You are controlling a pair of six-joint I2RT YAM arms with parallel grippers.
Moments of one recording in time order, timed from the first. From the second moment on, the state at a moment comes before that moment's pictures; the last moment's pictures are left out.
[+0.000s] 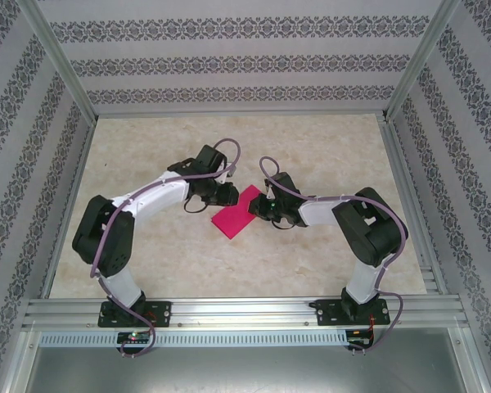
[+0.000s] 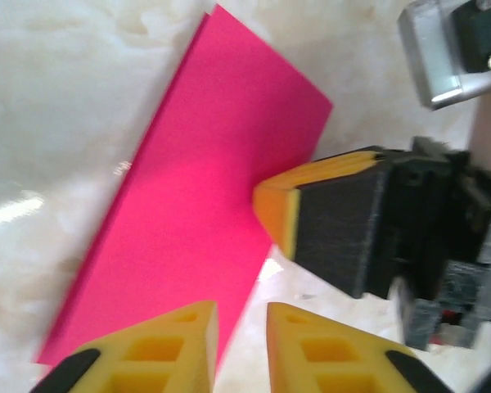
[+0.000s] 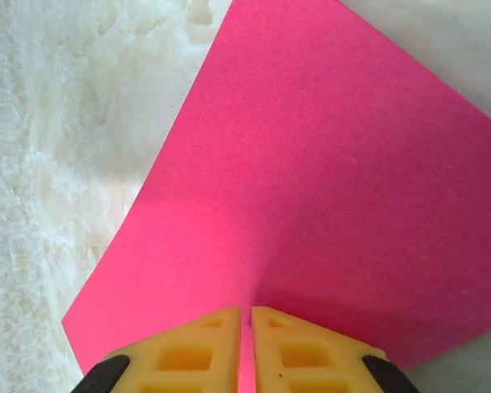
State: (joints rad) left arm -0.56 1.72 1.21 -0.55 0.36 -0.47; right arm 0.56 1.80 0.80 0.17 -0.36 0.83
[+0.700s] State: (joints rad) left arm -0.62 1.82 1.00 -0.22 0.47 -0.73; right arm 0.56 1.80 0.79 0.20 -0.37 0.84
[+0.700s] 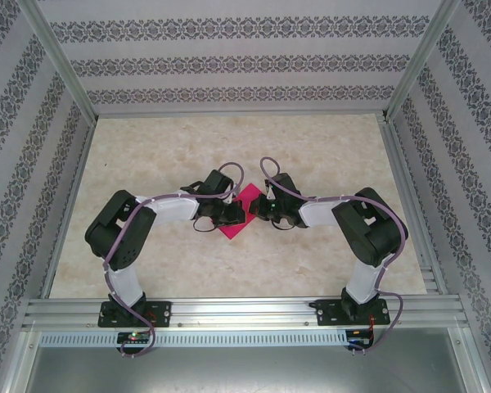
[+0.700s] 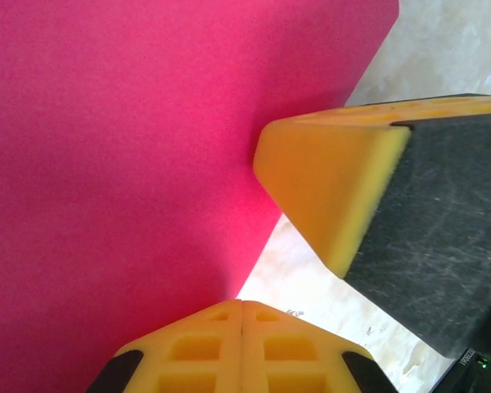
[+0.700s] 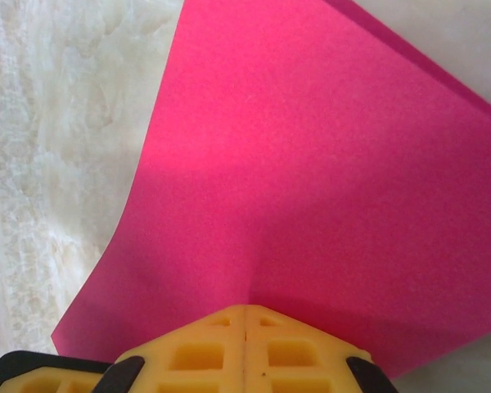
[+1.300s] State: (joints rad) left arm -0.62 1.85 1.00 -0.22 0.44 -0.73; right arm 0.59 1.80 0.76 0.21 -0.40 0.84
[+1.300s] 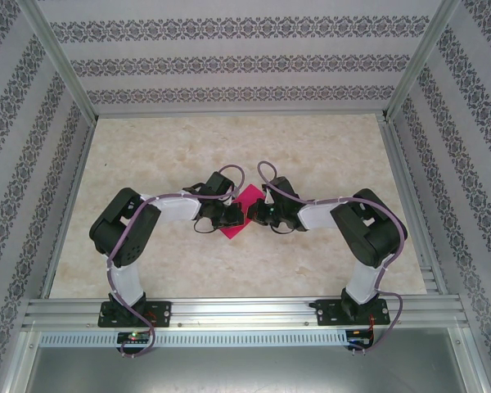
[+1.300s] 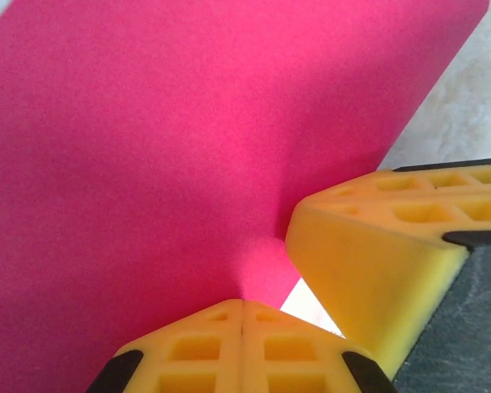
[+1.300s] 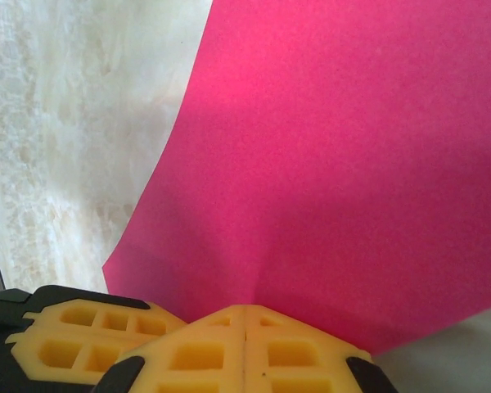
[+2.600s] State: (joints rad) left arm -0.63 1.86 1.01 -0.26 0.44 -0.71; right arm 0.38 1.84 0.83 0.11 -0.50 0.76
